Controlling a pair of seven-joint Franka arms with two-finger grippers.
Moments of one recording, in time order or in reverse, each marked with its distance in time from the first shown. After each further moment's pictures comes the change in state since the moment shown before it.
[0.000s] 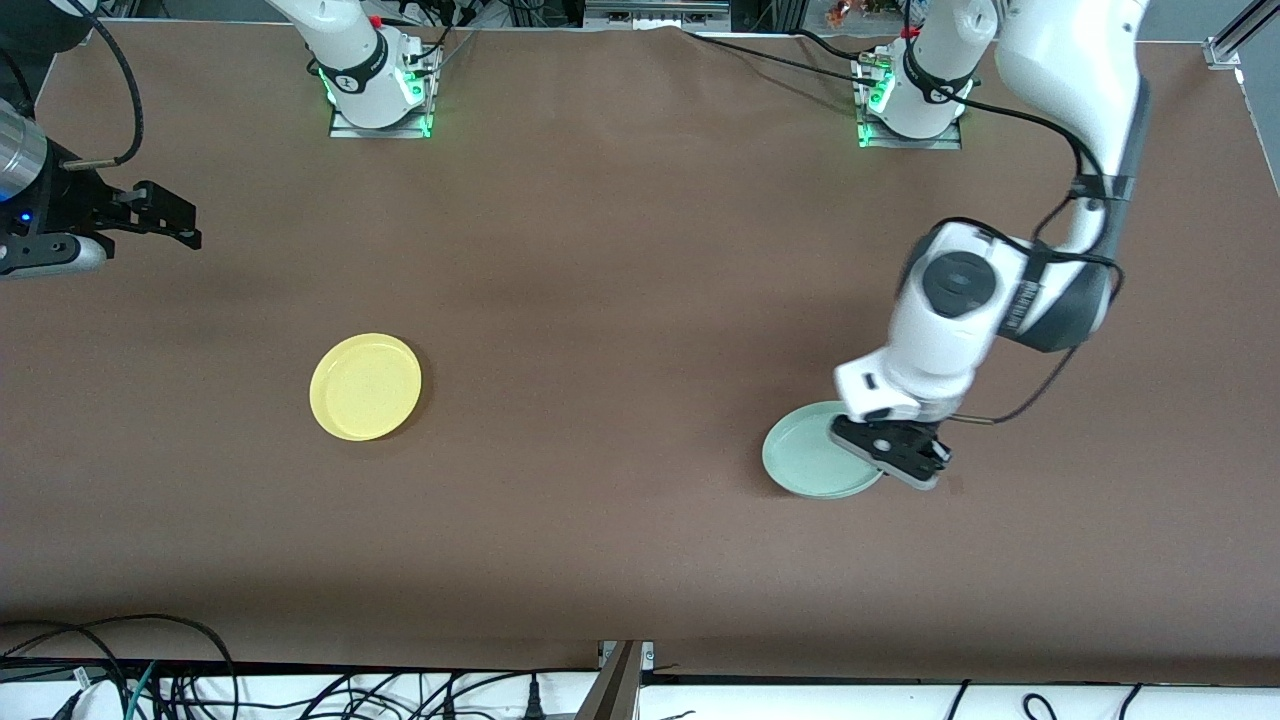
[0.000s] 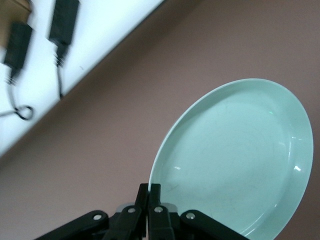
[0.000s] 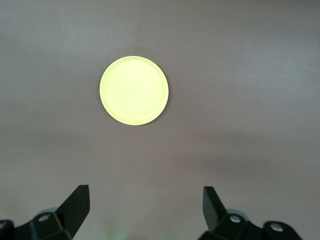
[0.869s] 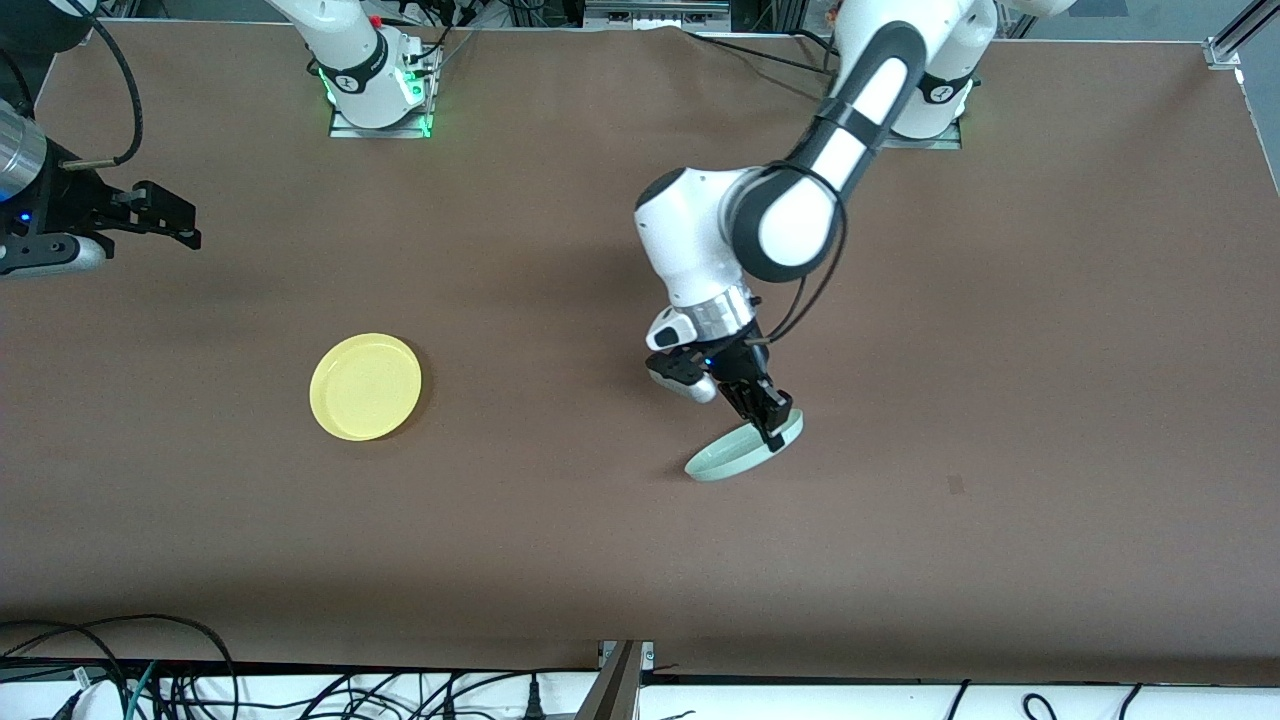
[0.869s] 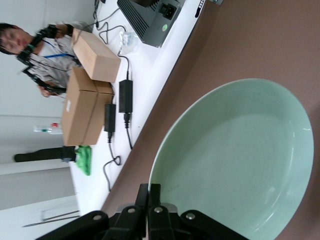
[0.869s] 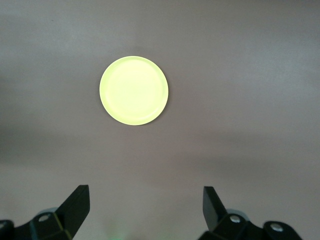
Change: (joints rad) left arm -0.355 0.133 -0.001 0.152 0.645 -0.330 -0.432; right arm 0.000 0.000 -0.001 0.000 0.000 0.000 0.000
